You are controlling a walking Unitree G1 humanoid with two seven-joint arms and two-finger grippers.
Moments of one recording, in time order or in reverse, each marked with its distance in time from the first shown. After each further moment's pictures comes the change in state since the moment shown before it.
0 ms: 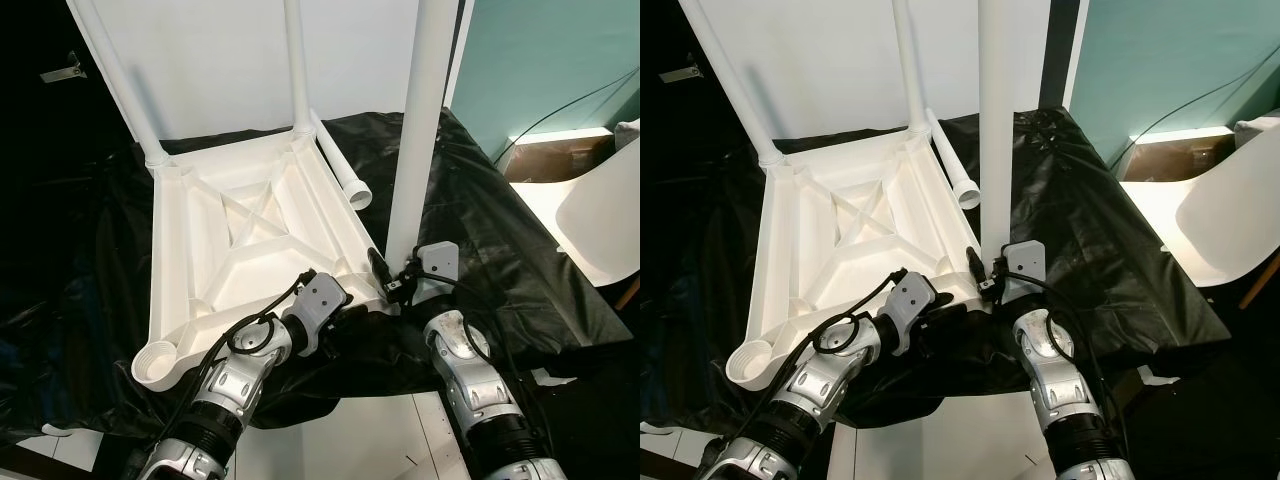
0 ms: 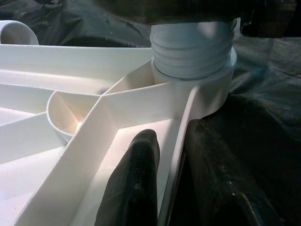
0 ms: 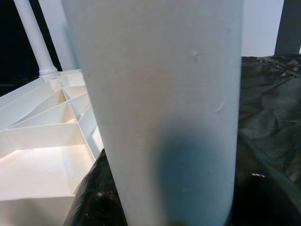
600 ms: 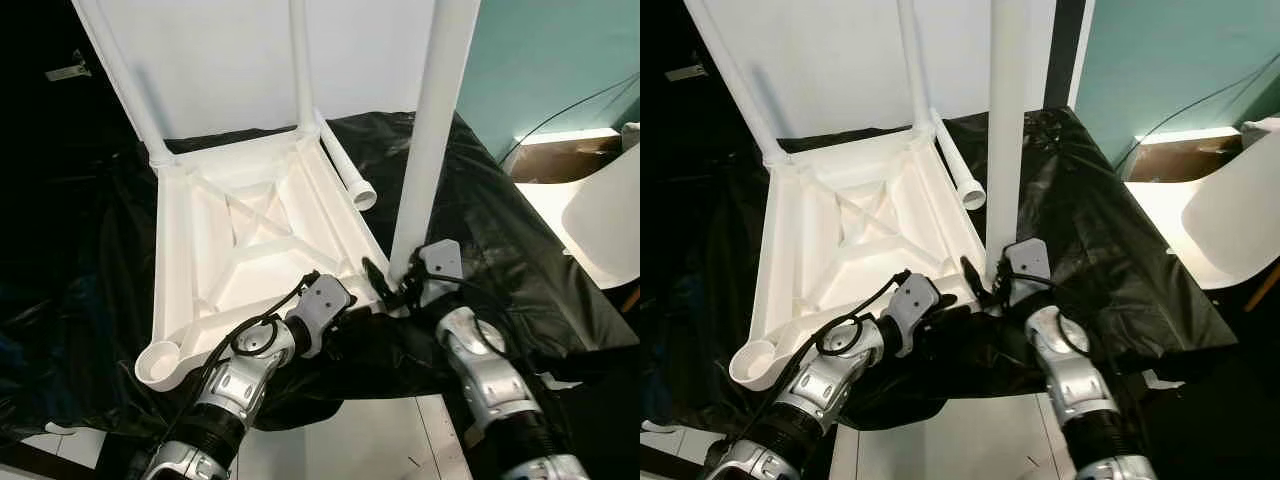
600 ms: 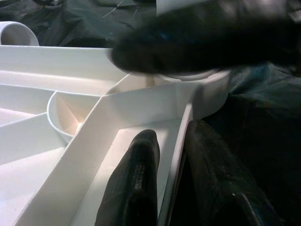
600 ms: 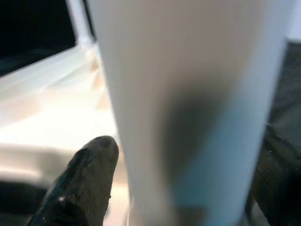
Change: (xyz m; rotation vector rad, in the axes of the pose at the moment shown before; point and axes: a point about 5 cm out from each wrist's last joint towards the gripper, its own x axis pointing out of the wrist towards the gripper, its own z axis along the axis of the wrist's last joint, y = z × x) left arm 0.002 -0.005 0.001 0.008 -0.004 -0.015; right arm -0.013 -0.019 -0.008 -0.031 0.069 0.244
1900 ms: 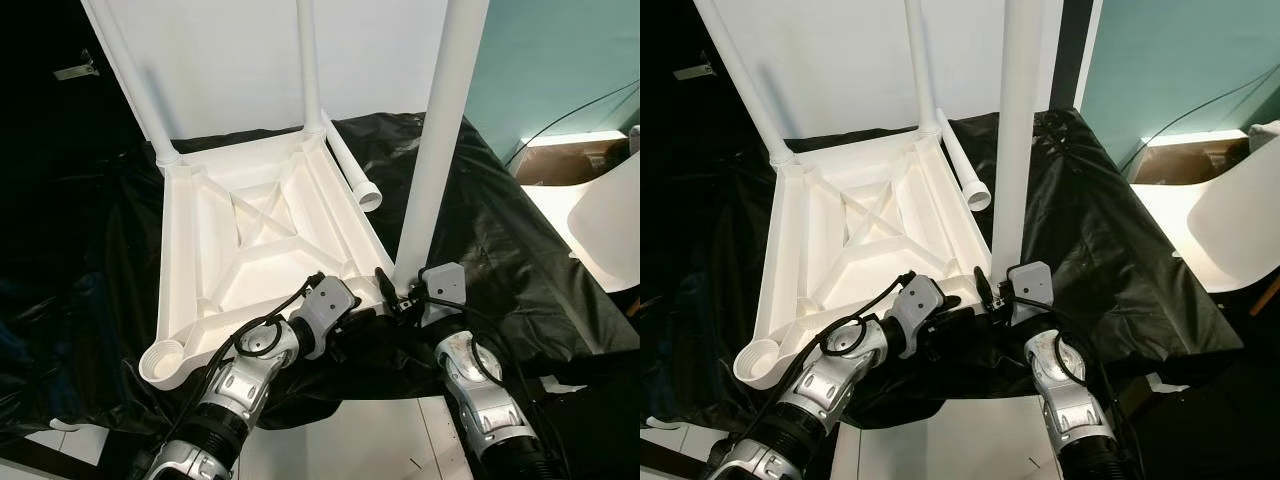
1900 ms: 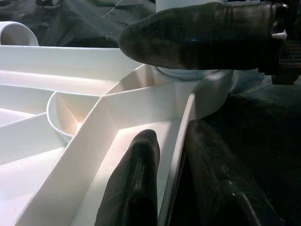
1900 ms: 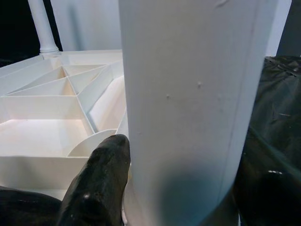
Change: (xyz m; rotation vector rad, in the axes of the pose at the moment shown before) left arm 0.002 -0.002 0.001 0.004 0.002 -0.010; right arm -0.006 0.012 -0.011 -0.042 -0.020 -0.241
